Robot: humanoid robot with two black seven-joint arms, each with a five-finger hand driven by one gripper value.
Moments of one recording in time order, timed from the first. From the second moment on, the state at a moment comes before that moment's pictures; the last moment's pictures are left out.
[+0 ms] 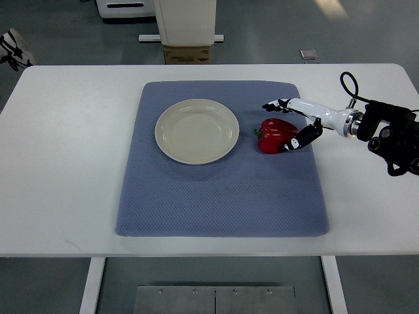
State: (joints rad) left arm -0.02 0.00 -0.21 -0.18 0.05 -0.02 -0.14; right arm 1.13 -0.37 -0.09 0.71 -0.89 0.11 0.44
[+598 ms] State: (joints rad) left arm -0.02 0.00 -0.21 -0.18 0.05 -0.02 -0.14; right arm 1.12 -0.37 -0.10 0.71 -0.89 0.12 0.44
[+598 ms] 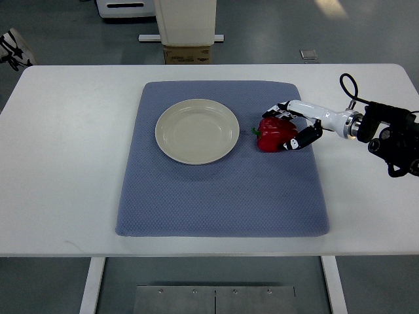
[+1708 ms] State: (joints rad) left arm -0.02 0.00 -0.21 -0.18 0.05 -0.02 -0.14; right arm 1.29 -0.30 -0.08 0.71 -0.84 0.12 0.38
